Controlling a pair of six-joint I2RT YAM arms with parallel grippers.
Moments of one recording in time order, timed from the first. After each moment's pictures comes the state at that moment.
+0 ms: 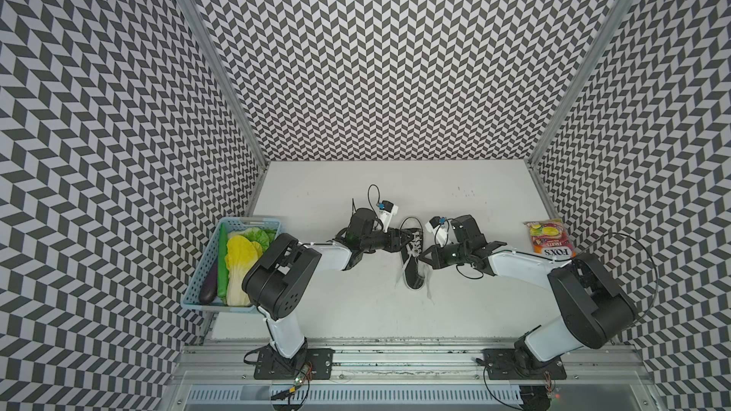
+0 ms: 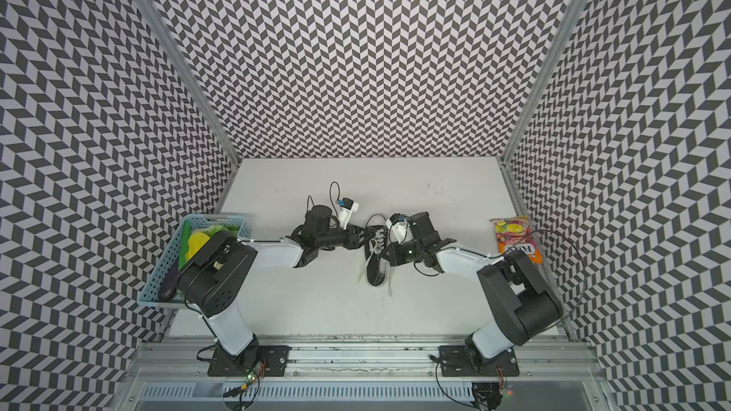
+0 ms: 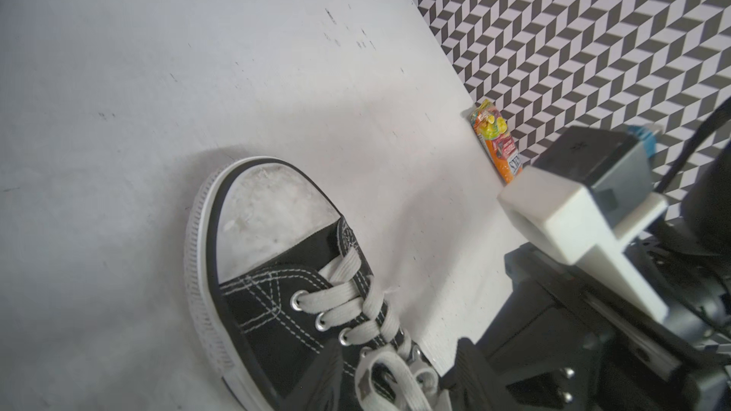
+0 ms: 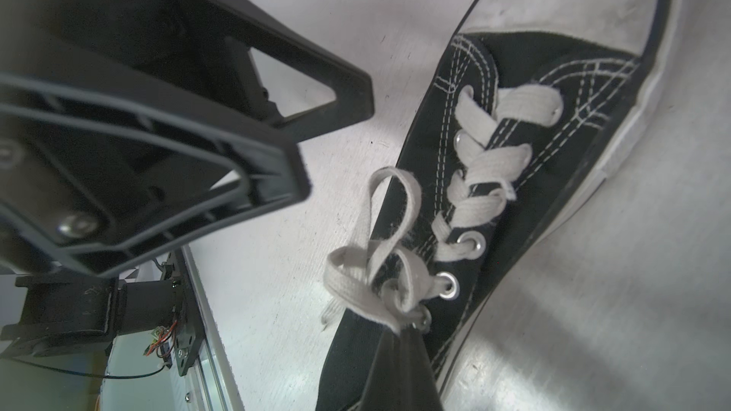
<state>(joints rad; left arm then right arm) -0.56 1.80 0.82 0.48 0.58 -0.45 0.49 1.55 0.70 0.00 -0.57 0.32</state>
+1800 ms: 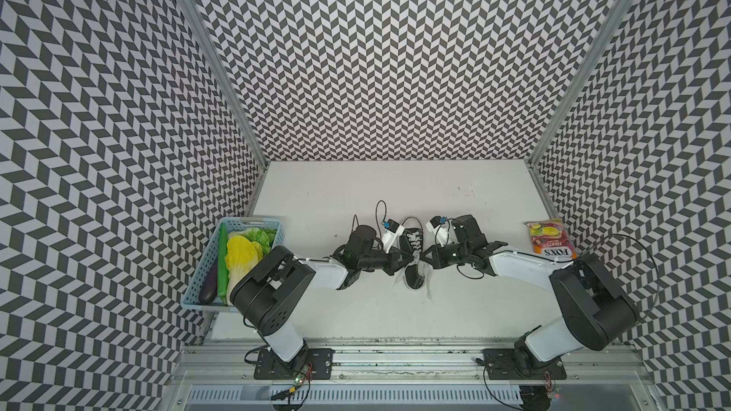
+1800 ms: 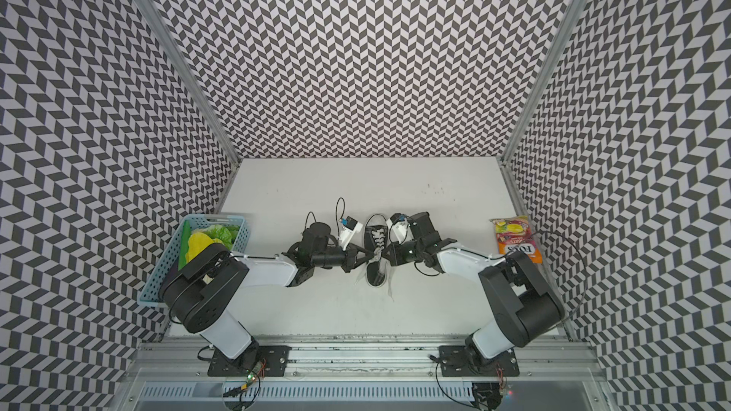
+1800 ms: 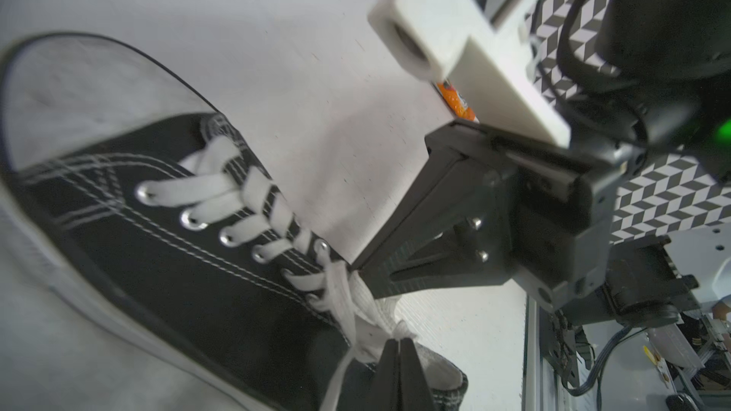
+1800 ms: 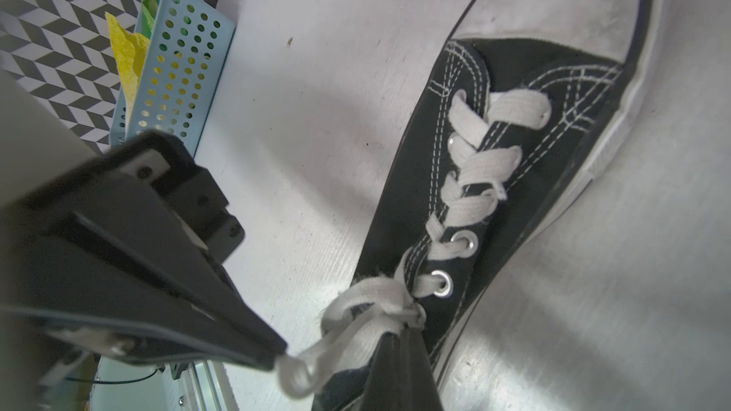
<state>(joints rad) -0.69 1.67 0.61 0.57 0.64 -0.41 0.49 1.53 0.70 -0.01 -0.56 0.31</state>
